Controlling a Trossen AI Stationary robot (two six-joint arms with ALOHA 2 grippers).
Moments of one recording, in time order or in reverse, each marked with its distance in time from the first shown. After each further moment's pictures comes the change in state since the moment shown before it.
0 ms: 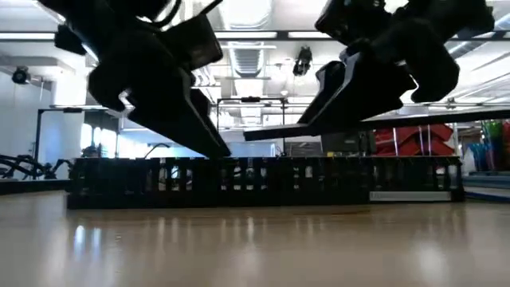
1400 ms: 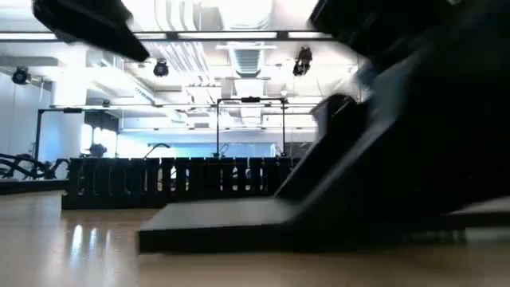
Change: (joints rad) left arm -0.449 -0.025 0.288 -0.571 -0.538 -0.615; right arm 0.260 0.407 0.264 0.147 0.100 0.267
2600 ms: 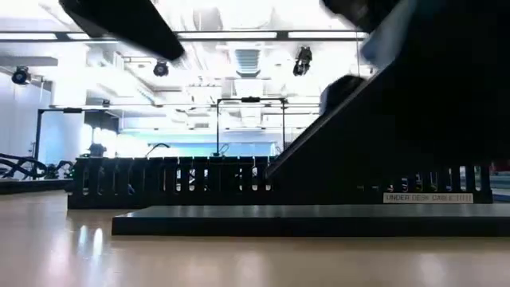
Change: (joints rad) left arm 0.008 0.170 0.250 -0.060 0.125 0.047; right arm -0.008 0.047 0.000 0.132 0.135 0.072
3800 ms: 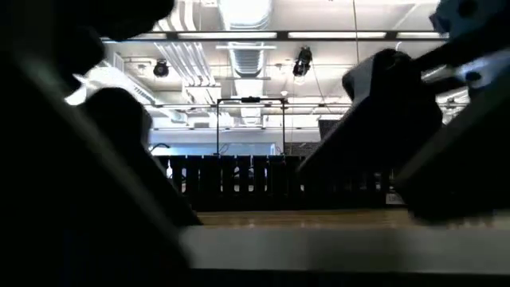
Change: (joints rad) left arm 0.037 0.298 -0.132 0.560 0.064 -0.019; right arm 0.113 -0.056 0.017 -0.096 -0.083 -0.040
